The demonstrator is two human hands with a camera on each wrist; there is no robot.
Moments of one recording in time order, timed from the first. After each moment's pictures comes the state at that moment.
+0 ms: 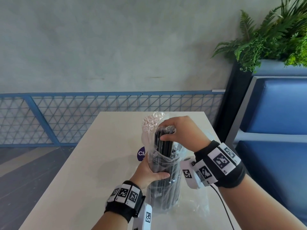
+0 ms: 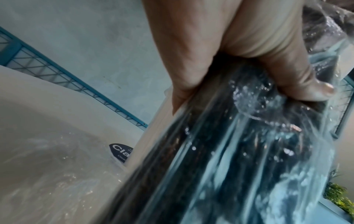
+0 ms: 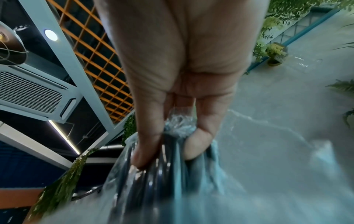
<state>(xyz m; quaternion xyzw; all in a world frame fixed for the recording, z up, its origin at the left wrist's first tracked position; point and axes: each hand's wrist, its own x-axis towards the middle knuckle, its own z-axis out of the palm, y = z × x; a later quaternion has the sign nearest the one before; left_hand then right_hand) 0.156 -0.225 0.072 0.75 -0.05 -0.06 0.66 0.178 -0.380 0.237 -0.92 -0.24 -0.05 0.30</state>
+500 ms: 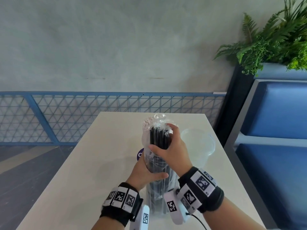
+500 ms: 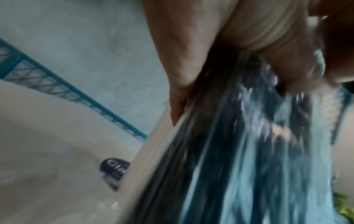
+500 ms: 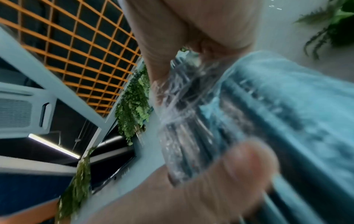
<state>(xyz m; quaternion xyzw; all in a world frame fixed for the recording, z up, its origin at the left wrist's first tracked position) 0.154 -0.219 0.088 0.72 -0.06 -0.03 0.70 0.163 -0.349 0.171 -0.83 -0.12 -0.10 0.53</state>
